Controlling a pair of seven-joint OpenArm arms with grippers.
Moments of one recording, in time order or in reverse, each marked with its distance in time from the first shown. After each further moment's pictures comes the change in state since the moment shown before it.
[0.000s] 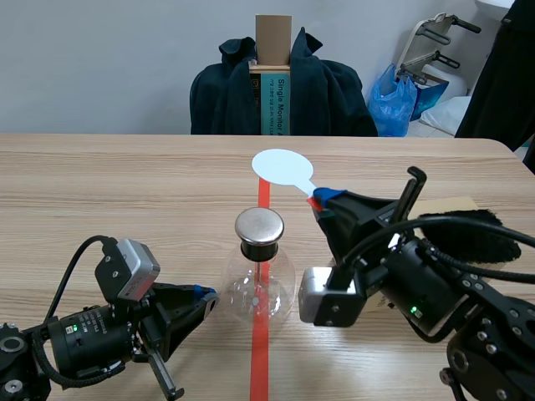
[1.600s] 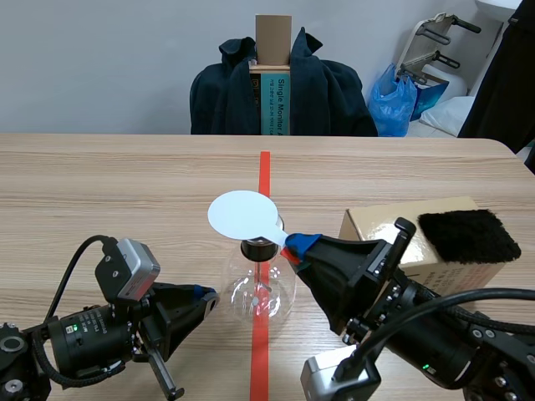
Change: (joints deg) left arm 0.0 0.0 0.0 0.0 0.0 0.0 0.0; right arm -3.7 1.4 0.0 0.0 -2.4 -5.5 13.3
